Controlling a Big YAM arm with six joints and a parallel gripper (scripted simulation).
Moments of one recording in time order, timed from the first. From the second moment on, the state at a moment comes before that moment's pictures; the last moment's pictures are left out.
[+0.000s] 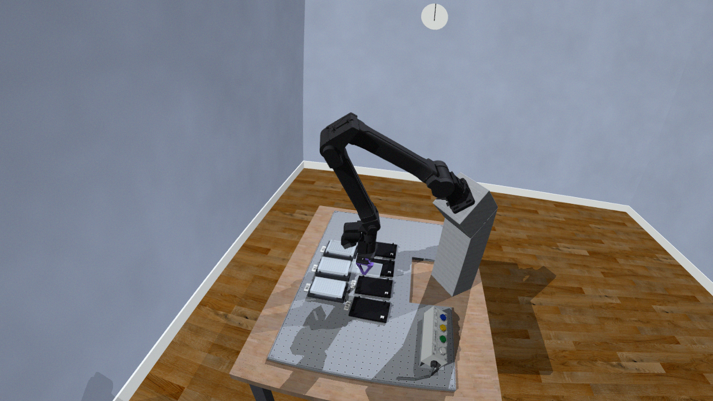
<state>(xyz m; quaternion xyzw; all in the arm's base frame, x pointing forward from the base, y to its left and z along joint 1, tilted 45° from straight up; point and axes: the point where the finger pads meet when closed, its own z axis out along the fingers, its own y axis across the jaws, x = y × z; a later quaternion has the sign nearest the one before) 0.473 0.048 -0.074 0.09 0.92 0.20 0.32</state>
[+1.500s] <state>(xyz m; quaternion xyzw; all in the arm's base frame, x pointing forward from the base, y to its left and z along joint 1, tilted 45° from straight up) 0.575 -0.114 -0.060 0.09 0.92 0.20 0.32</state>
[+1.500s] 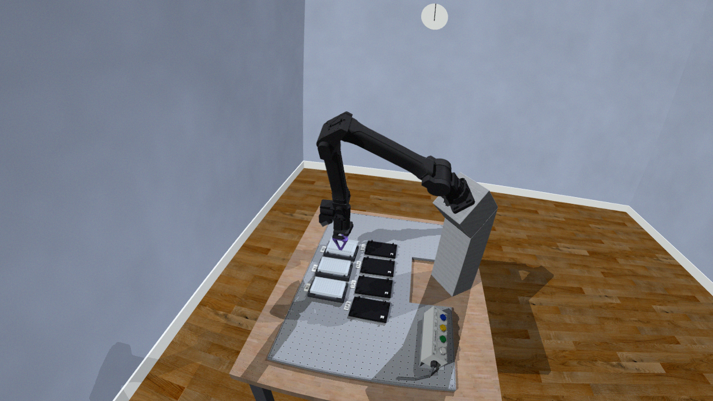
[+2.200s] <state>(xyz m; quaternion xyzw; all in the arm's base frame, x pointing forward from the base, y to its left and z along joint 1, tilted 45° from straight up) 0.577 -0.127 -0.056 0.09 0.92 0.20 0.32</state>
